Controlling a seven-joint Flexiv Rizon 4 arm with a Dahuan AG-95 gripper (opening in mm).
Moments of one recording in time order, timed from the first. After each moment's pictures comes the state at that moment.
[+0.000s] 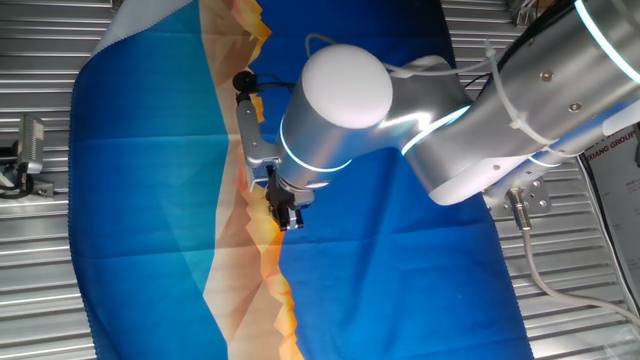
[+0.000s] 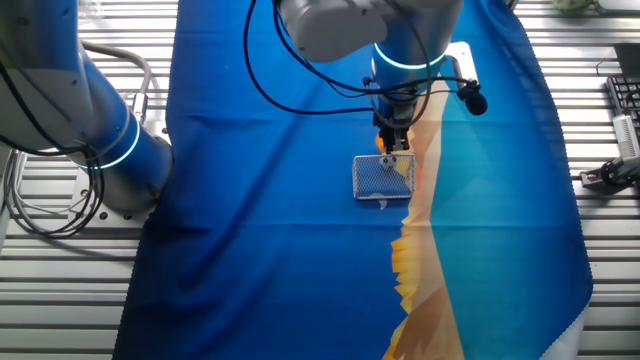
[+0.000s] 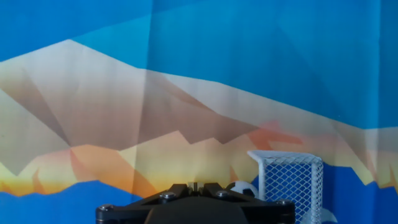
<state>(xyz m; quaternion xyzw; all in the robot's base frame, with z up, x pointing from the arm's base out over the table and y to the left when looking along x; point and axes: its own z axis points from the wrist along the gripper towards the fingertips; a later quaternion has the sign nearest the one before) 0.492 0.064 0.011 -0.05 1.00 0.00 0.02</state>
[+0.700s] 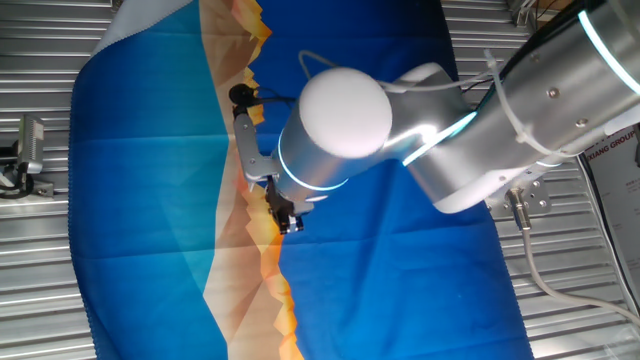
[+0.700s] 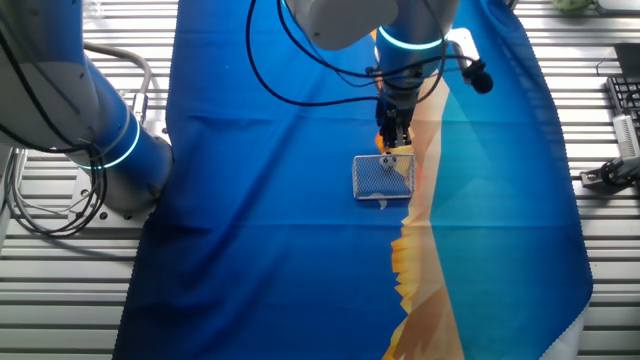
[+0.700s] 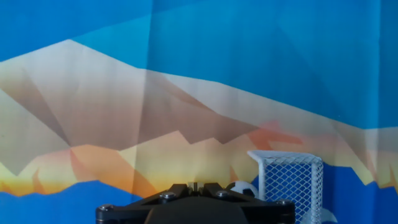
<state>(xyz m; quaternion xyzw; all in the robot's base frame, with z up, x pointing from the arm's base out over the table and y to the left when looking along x) 0.491 0.062 0.012 -0.07 1.00 -0.06 0.00</state>
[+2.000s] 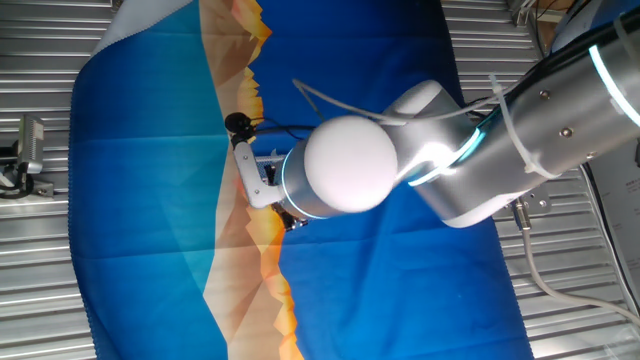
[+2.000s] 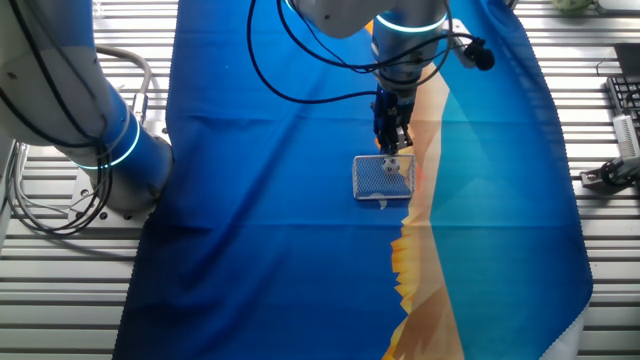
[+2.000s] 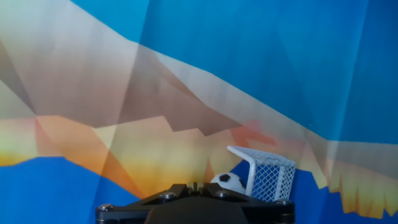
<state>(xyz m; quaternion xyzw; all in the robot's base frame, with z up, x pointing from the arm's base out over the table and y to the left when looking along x) 0.487 0.041 0.008 -0.13 0.98 -0.13 -0.01</state>
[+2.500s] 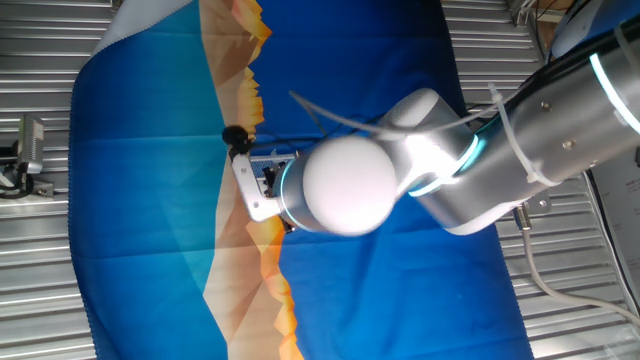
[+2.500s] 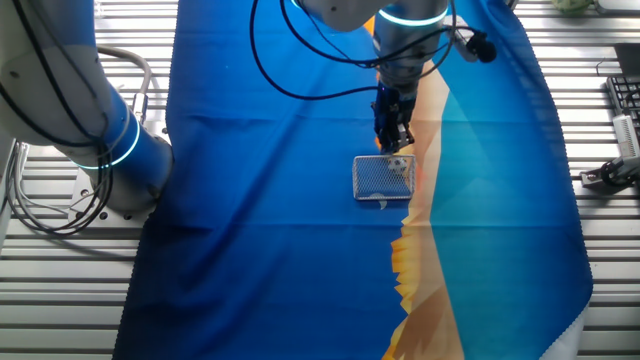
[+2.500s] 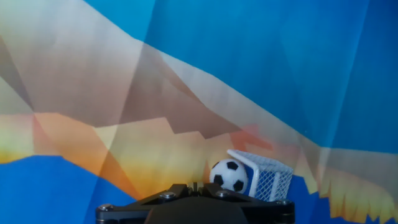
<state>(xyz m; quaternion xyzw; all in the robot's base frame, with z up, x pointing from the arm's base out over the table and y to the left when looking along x) 0.490 0.041 0.010 -0.15 0.98 -0.16 -0.02</state>
